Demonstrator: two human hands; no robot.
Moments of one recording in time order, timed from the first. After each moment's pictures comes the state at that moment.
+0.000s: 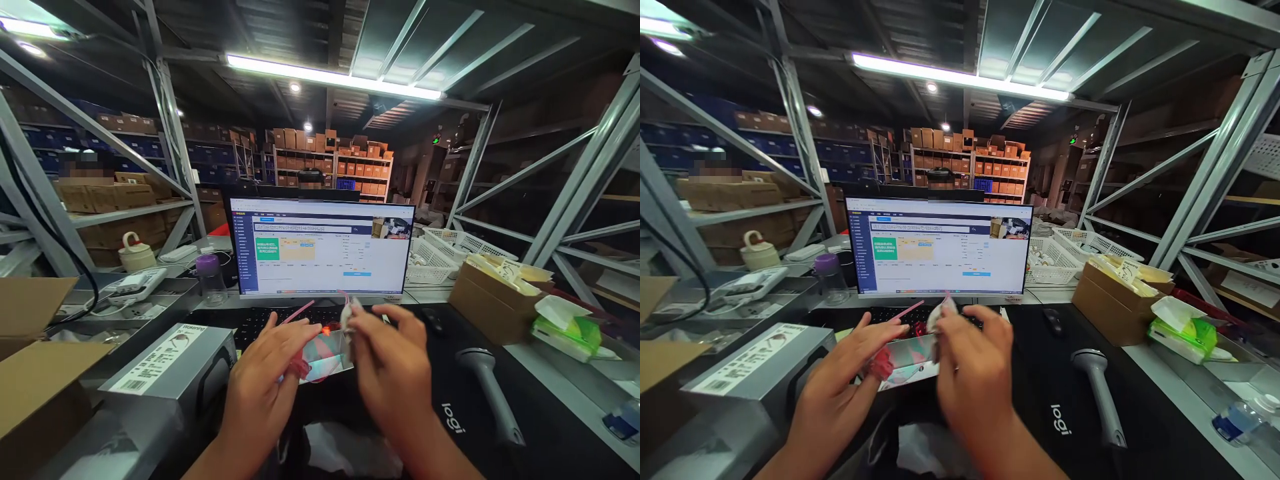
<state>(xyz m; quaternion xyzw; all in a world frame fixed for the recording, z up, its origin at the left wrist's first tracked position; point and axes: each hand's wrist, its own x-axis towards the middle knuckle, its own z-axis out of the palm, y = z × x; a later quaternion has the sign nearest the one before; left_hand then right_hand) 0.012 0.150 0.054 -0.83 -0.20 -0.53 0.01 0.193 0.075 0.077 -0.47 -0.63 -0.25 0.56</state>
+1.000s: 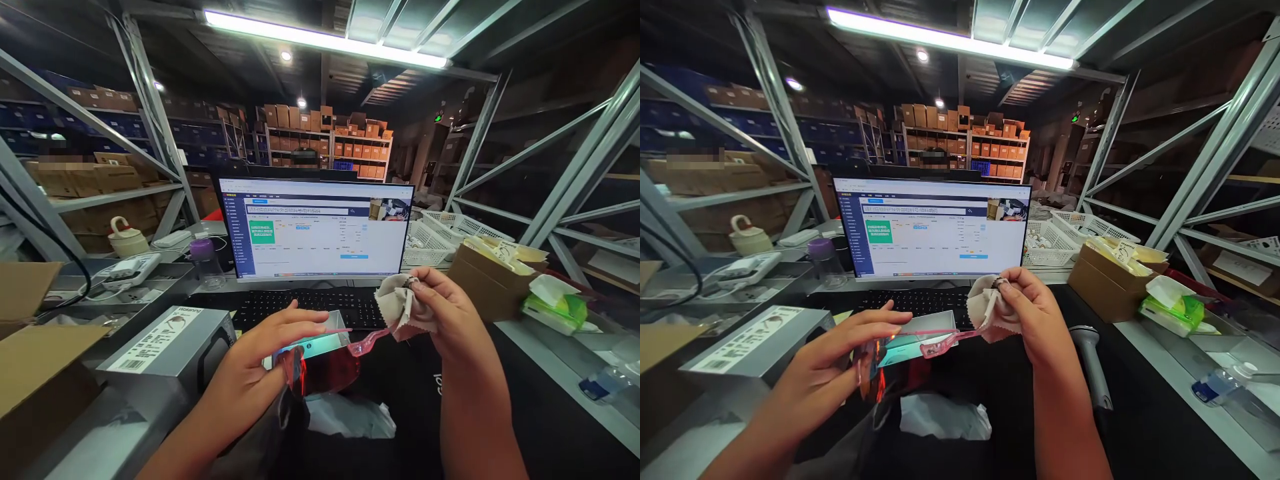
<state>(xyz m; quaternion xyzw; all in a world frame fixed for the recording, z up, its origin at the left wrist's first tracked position) 0.001 0.142 0.082 -0.86 -0.14 -0.45 -0.20 0.269 0.067 0.107 -0.44 -0.42 0.36 0.71</state>
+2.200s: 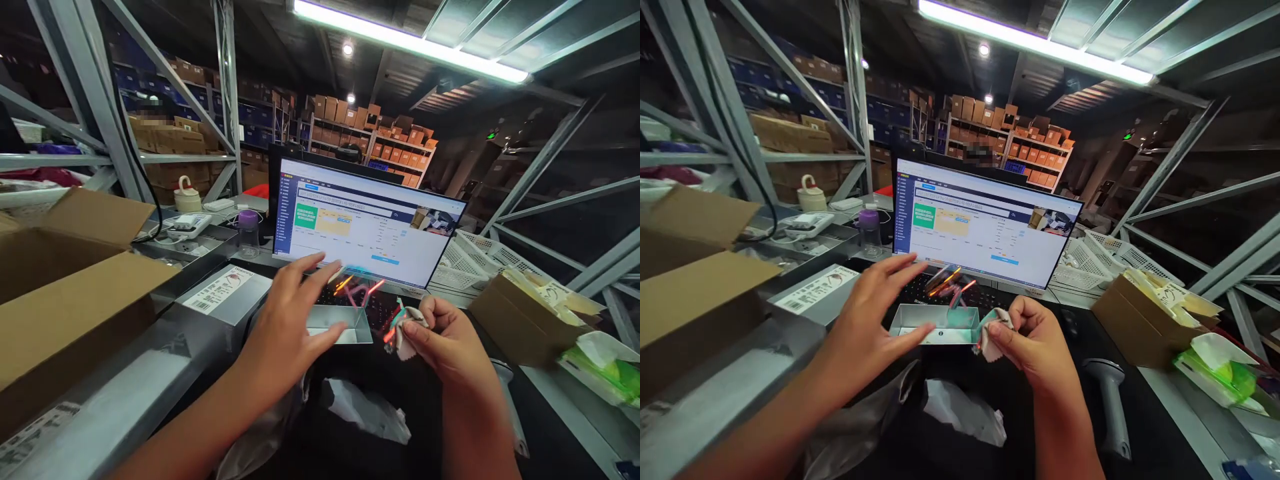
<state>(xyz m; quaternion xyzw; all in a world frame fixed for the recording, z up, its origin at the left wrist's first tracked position) -0.006 0.134 0.083 -0.80 -0.33 -0.51 -0.02 0.233 0.081 0.085 -0.42 -0.50 0.45 0.61</state>
